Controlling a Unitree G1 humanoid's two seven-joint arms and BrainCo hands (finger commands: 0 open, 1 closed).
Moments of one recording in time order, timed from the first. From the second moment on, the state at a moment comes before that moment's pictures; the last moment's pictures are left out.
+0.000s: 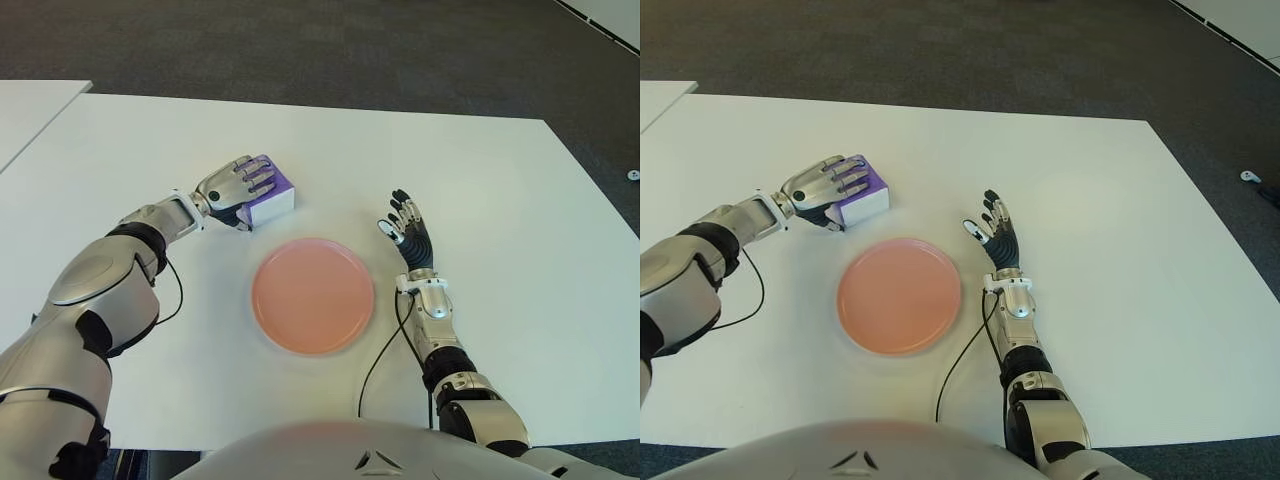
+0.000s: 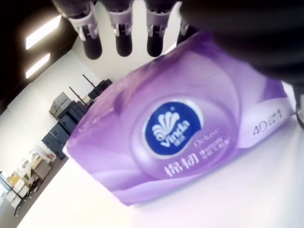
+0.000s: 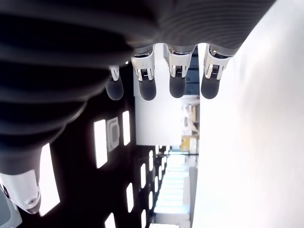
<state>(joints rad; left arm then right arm) -0.92 0.54 -1.10 1.35 1.23 -0.27 0.85 -0.27 -0.05 -0.05 0.81 0.04 -0.70 0.07</state>
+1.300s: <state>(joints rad) -0.78 0.59 -0.86 1.31 0.88 -0.47 0.62 -0.25 -0.05 -0.05 0.78 0.04 -0.70 0.07</state>
